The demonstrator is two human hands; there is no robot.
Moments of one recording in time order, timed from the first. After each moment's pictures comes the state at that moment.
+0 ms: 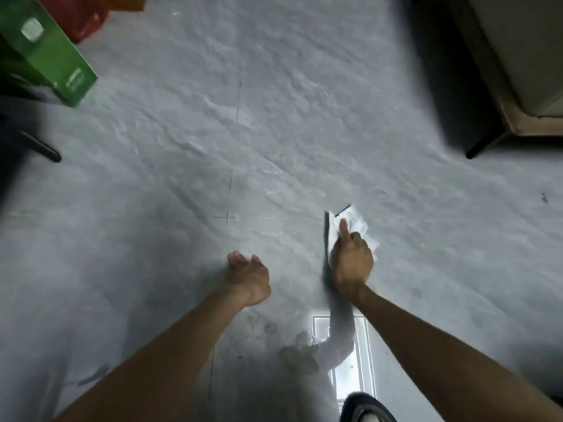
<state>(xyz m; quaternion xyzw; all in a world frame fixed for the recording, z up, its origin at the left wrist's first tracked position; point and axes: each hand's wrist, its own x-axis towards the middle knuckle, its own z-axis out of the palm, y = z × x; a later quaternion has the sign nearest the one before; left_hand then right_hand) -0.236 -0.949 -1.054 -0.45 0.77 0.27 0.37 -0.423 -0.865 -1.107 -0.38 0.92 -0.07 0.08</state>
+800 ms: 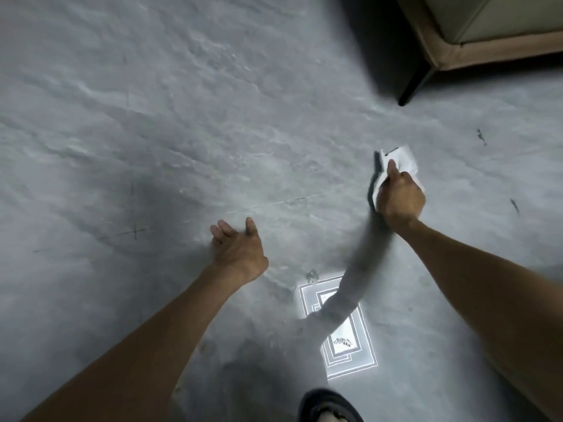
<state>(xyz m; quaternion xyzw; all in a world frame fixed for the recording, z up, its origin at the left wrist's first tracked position) -0.373 -0.933 -1.081 -0.43 0.81 0.23 0.32 -0.660 -0.801 -1.132 -0.25 0.97 -0.07 -0.03</state>
